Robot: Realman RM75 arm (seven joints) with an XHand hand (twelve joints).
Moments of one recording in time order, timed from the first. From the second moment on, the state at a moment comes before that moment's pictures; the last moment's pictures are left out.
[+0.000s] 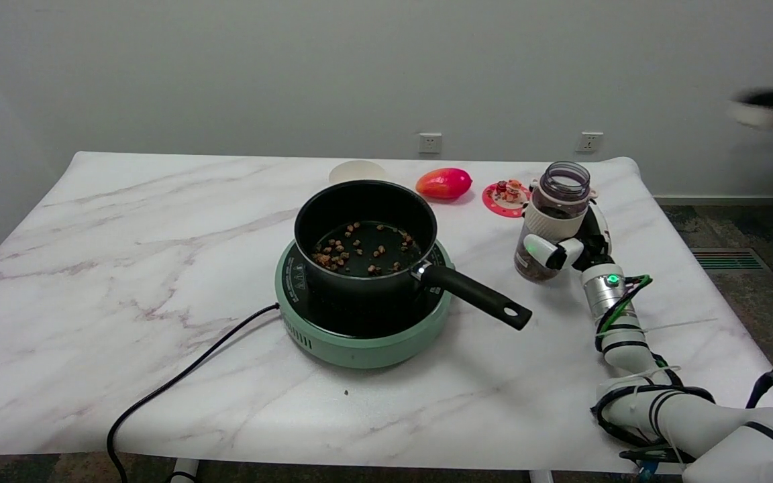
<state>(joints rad) 0.36 -1.18 -1.84 0.28 0.60 1.08 1.70</state>
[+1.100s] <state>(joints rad) 0.28 -1.01 -1.82 0.28 0.60 1.06 1.73</state>
